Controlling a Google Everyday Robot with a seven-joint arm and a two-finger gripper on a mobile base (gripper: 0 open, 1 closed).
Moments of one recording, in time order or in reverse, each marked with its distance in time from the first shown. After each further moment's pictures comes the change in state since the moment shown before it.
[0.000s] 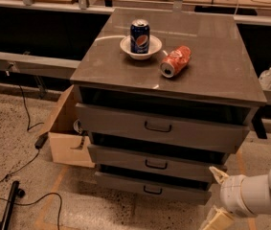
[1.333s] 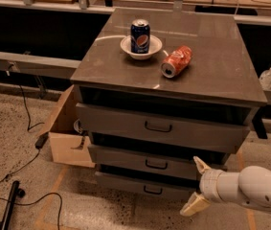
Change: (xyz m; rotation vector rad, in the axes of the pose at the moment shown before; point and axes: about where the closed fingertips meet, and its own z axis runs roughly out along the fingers) arm -0.004 -0.057 0.095 0.123 -0.120 -0.106
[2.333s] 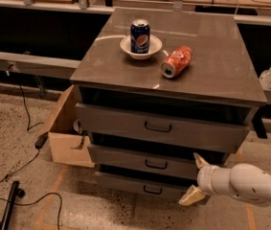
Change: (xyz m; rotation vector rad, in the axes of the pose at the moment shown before) arm 0.038 -0.039 0.050 0.063 0.013 0.010
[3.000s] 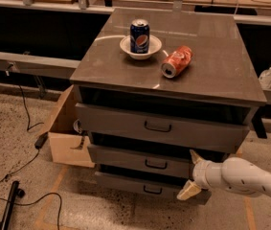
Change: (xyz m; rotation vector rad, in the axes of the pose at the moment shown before) arm 0.007 -0.018 0.032 -0.003 0.028 -0.036
